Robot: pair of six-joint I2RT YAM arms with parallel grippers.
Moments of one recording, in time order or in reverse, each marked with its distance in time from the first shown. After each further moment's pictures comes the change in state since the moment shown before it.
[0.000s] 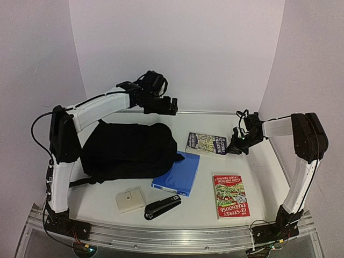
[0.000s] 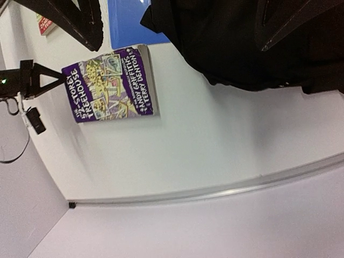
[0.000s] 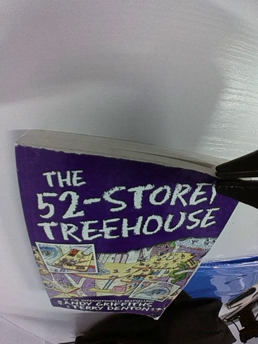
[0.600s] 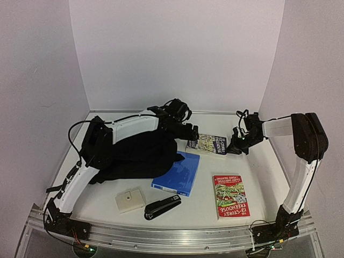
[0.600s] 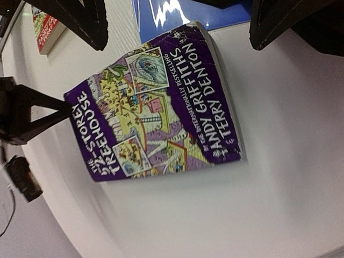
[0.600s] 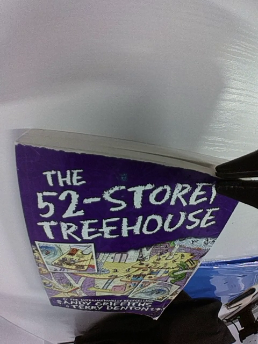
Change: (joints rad) left arm -0.071 0.365 0.239 0.050 0.223 -0.041; right arm 0.000 0.000 0.000 0.000 -0.001 -0.004
